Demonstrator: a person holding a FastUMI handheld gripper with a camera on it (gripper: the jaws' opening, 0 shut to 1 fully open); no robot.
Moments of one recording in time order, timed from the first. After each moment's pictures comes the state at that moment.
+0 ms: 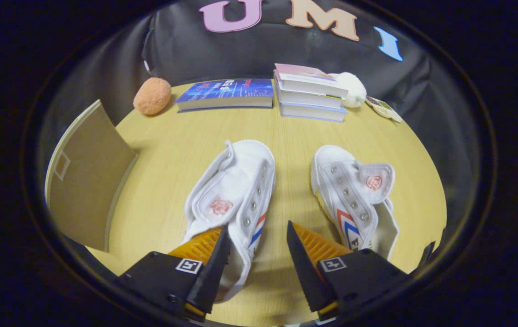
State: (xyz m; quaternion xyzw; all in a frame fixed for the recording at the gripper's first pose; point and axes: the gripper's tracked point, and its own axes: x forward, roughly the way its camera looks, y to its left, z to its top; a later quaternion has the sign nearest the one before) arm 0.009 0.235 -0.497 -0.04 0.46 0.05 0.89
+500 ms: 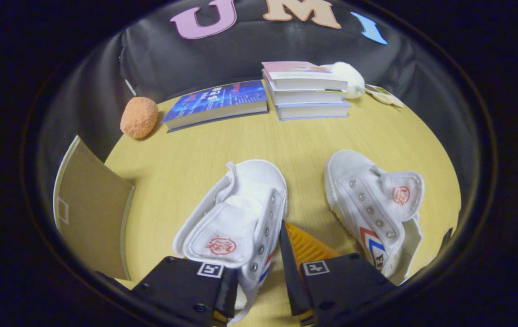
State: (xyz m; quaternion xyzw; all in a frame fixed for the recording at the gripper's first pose) arm 0.036 0.257 -0.506 0.03 0.47 0.04 0.88
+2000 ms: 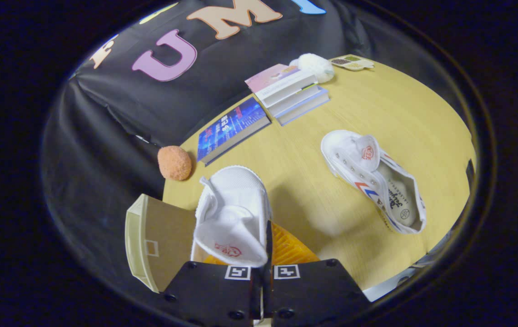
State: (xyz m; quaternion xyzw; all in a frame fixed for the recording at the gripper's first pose) arm -0.009 0.281 -0.391 0.25 0.46 0.05 0.85
